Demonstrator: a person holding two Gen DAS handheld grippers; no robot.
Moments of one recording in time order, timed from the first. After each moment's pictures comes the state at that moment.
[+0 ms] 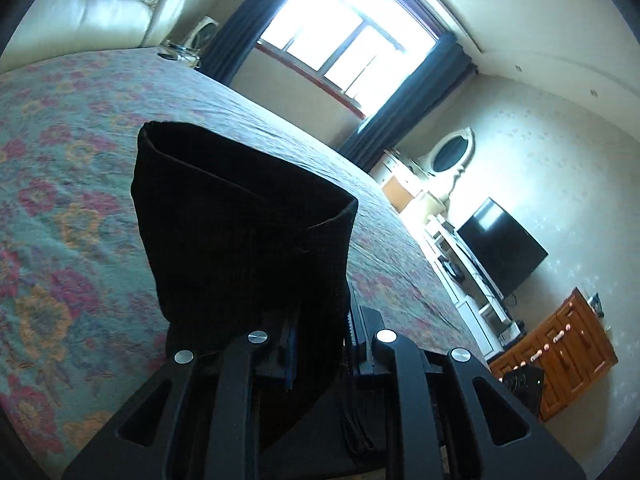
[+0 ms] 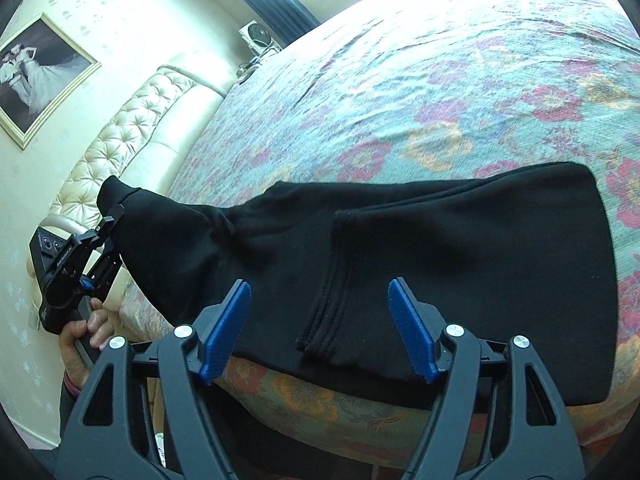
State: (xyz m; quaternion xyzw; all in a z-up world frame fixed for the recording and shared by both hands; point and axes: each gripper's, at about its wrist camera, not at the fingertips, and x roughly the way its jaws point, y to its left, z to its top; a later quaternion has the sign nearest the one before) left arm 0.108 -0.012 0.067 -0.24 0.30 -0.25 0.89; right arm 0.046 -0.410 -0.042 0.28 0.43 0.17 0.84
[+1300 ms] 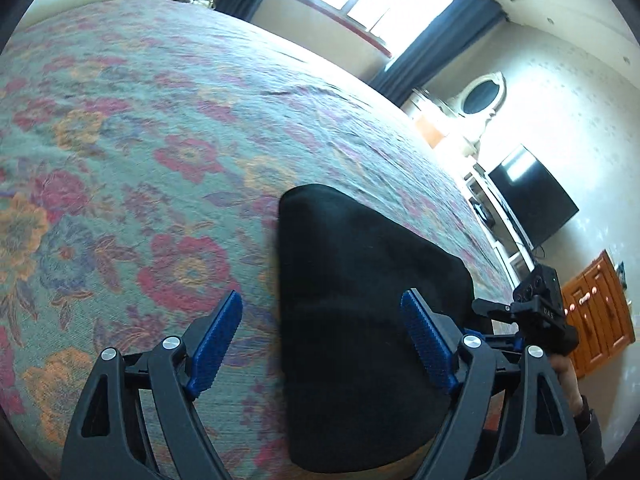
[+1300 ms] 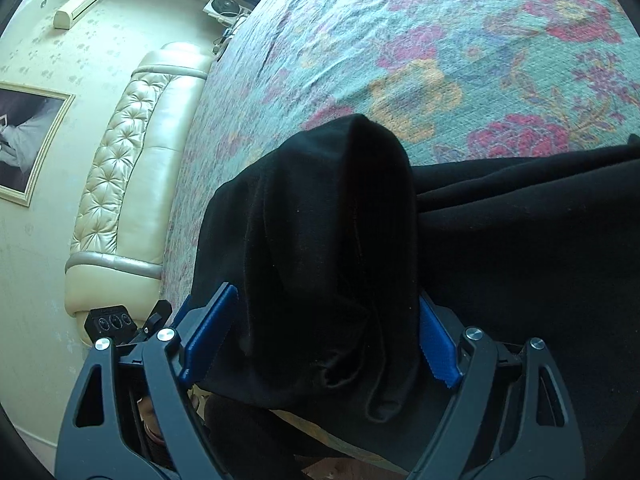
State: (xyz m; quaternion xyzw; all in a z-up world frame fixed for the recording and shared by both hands) left arm 0.128 -0.022 -0.029 -0.22 0.41 -0.21 0.86; right arm 0.129 -0.428 -0.107 0.37 0.52 0.21 0.74
